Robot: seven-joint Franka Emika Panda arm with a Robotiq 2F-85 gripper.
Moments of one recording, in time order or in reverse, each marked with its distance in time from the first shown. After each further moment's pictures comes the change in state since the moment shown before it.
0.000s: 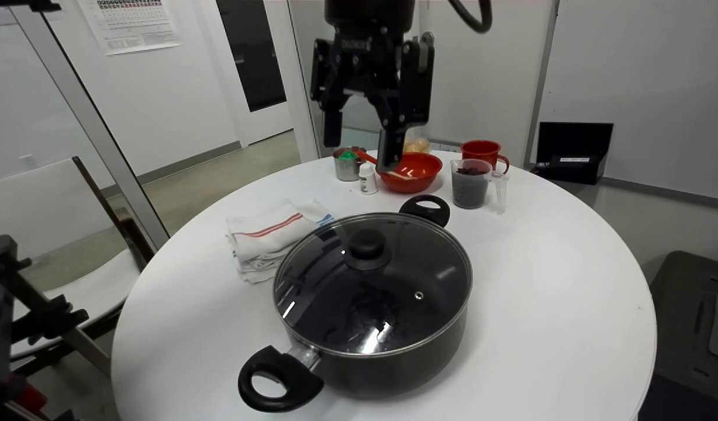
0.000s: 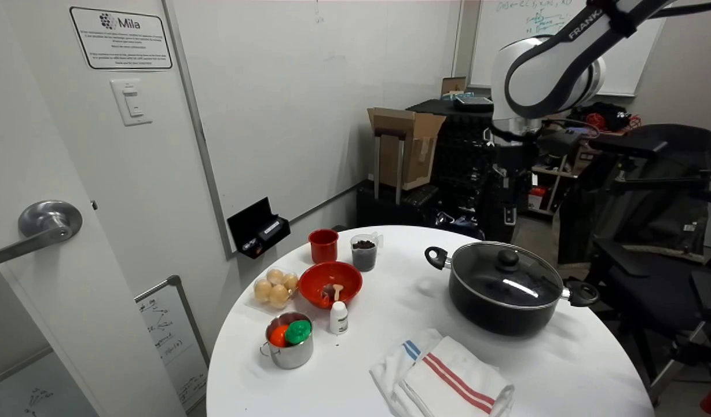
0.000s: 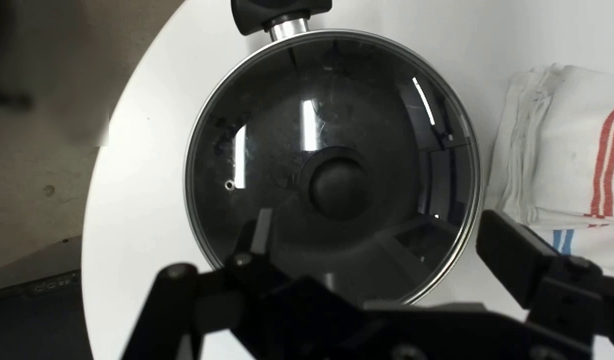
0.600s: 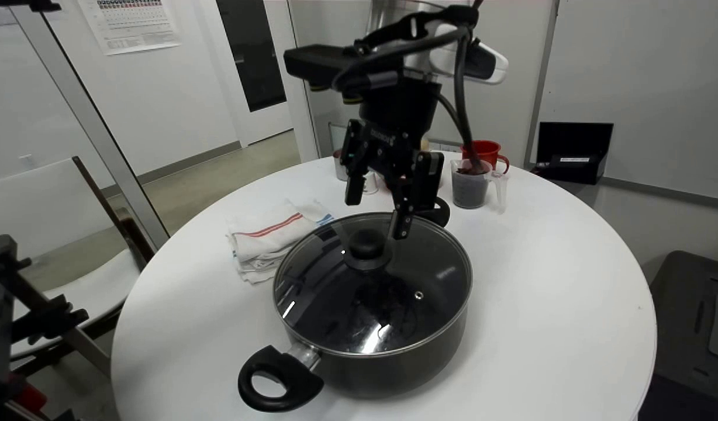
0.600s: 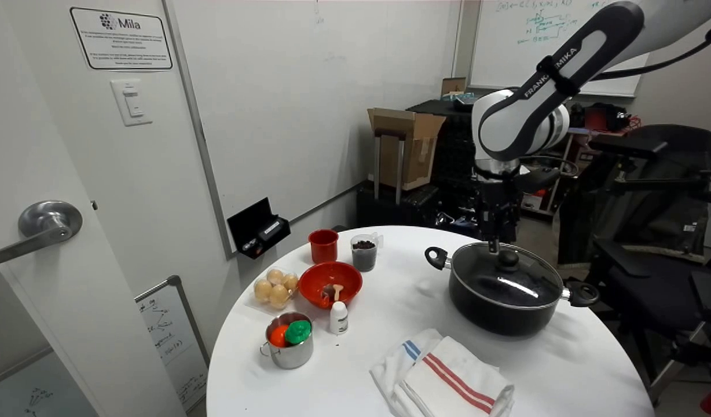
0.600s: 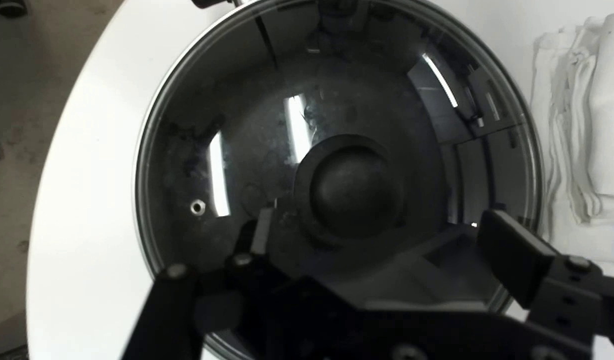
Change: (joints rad) arm -0.039 0.242 0.032 0.164 0.052 -0.001 0.071
